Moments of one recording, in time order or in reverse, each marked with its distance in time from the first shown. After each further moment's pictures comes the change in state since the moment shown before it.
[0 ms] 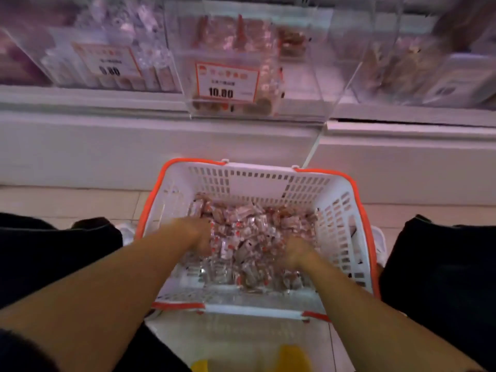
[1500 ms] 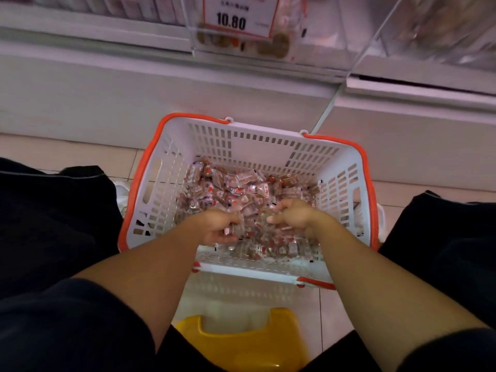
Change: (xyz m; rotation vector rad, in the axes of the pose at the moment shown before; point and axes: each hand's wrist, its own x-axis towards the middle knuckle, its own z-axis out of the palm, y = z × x) left_hand 0.056 0.040 0.093 -1.718 -0.167 -0.224; right_hand 0.002 0.008 -0.005 0.730 -0.152 0.023
